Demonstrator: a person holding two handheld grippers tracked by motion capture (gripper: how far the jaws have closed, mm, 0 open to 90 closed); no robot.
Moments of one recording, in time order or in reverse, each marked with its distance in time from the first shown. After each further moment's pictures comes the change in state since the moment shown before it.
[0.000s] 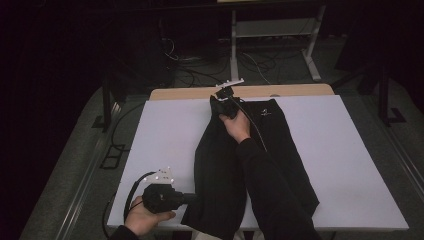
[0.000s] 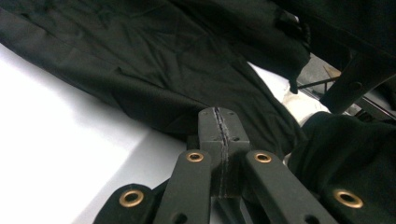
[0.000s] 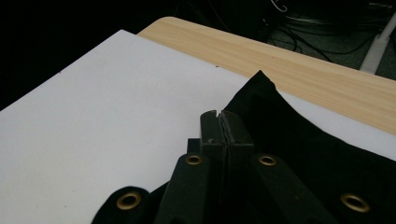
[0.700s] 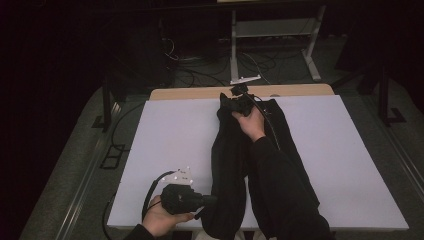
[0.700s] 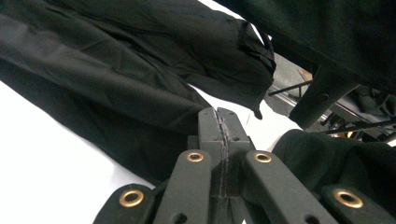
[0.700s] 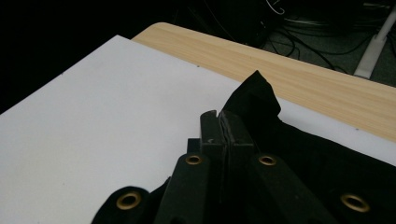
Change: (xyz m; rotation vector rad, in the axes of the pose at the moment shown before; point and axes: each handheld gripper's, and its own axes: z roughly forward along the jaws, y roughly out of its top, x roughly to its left) left arm -0.026 0.027 0.030 -0.018 -0.088 0.039; right arm -0.031 -0.003 -0.032 -0.012 0.021 0.016
